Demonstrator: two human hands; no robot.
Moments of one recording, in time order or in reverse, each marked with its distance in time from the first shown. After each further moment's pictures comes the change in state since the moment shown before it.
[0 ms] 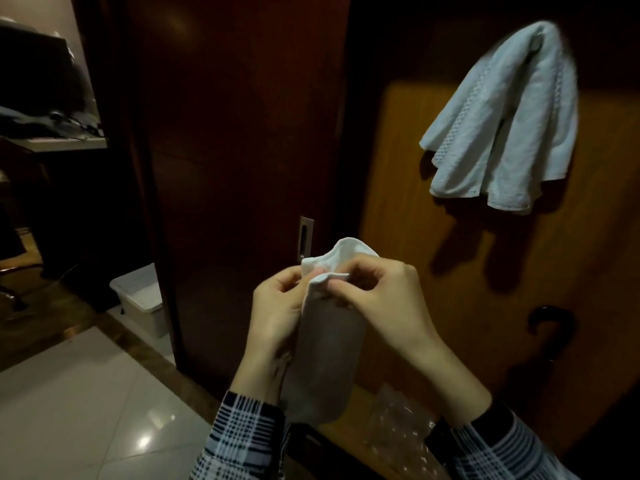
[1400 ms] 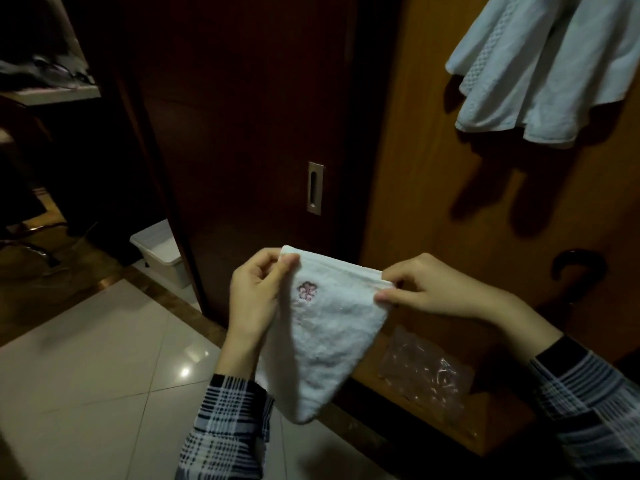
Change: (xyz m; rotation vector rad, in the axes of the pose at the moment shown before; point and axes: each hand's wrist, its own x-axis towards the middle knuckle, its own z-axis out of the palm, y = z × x) left_hand 0.004 -0.046 -0.046 0.347 0.154 0.165; right_hand -0.010 0.087 -0.027 -0.215 -0.735 -0.002
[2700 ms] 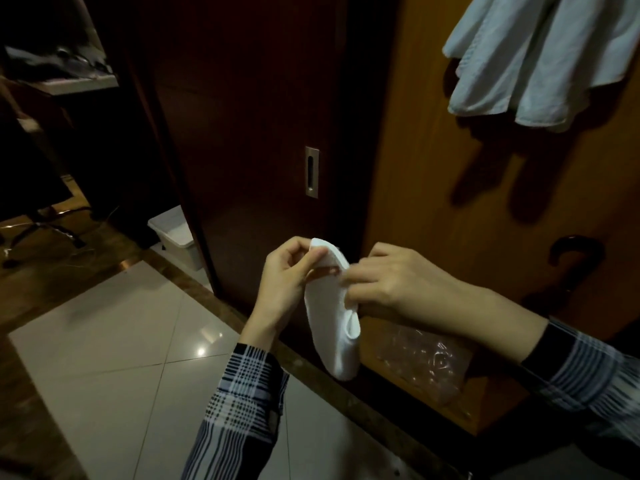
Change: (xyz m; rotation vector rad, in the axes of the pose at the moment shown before) left_hand -0.042 0.018 0.045 -0.148 -0.197 -0.066; right_hand -0.044 -0.041 0.004 -0.598 0.171 -0.575
